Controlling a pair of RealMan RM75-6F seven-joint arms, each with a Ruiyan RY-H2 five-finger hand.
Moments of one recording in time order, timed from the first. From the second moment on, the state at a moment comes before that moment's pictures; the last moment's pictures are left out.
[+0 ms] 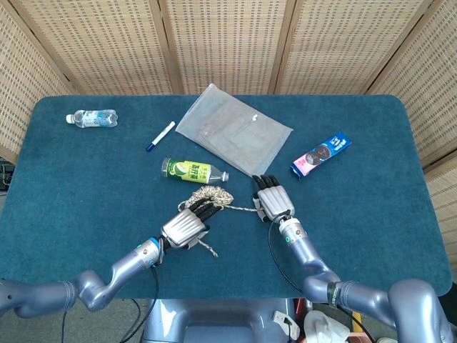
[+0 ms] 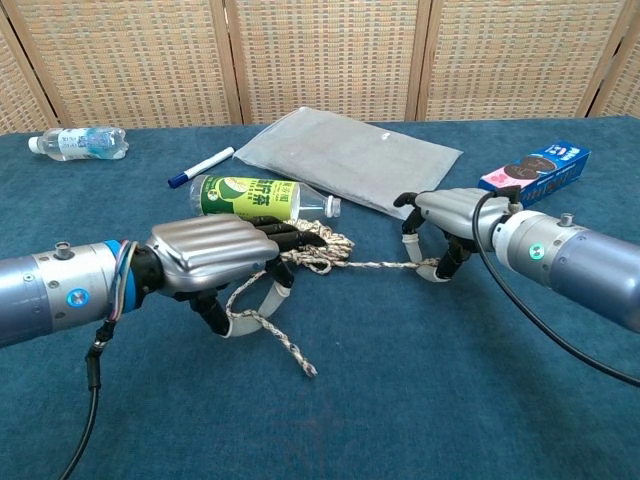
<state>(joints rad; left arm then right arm) -0.83 -1.64 -0.02 -1.36 1.47 0.85 0.30 0.79 -1.80 0.21 -1.14 -1.04 0.87 -0.39</state>
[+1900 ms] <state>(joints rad) -0.62 -1.36 0.08 -1.00 1.59 1.05 -0.15 0.74 -1.66 0.17 -1.21 -1.00 0.96 -0.57</state>
